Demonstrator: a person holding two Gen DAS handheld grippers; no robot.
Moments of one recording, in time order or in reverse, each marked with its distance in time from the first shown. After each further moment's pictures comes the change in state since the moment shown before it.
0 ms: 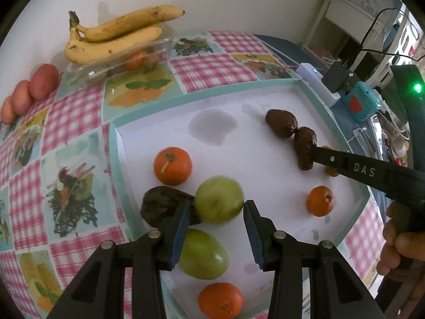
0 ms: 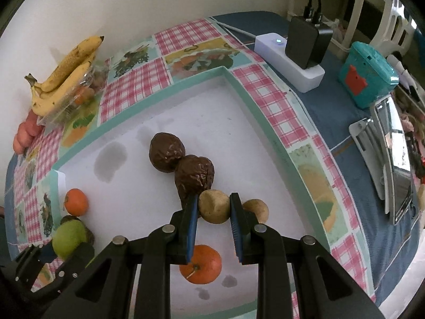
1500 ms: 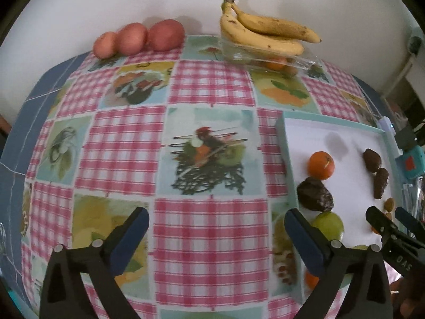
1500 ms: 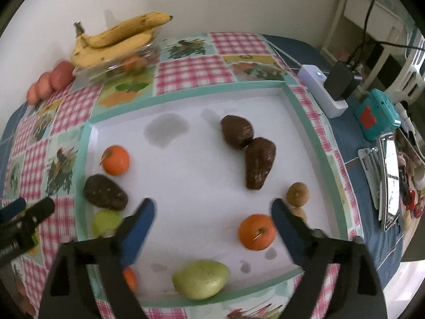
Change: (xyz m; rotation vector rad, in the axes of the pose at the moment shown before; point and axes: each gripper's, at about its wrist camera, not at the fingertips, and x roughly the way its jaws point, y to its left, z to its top) left arm -0.055 0.125 -0.042 -0.341 -0.041 0.246; right arm -0.024 0.077 -0.043 -0.246 -0.064 -0.065
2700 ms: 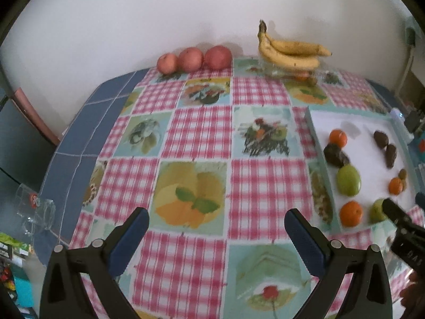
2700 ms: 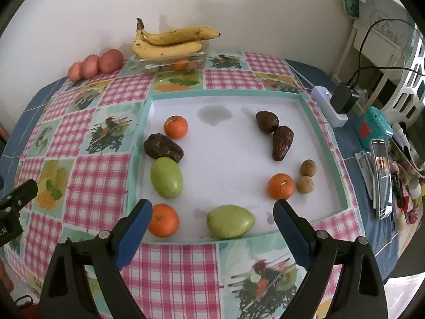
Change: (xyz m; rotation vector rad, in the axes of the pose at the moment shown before) left arm -0.089 0.032 -0.077 0.011 -0.111 0.226; right arm -0.065 0.042 -0.067 -0.126 -0.114 0.047
